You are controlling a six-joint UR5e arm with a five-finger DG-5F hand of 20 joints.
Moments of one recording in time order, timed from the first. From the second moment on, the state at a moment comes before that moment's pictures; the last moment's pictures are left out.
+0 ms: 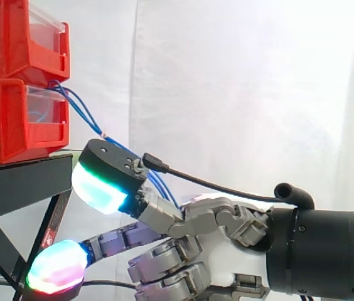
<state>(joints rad) 0.32 -2.17 -1.78 -2.36 -1.04 0.02</state>
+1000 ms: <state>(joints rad) 0.30 -2.10 -1.69 -2.64 -1.08 0.14</state>
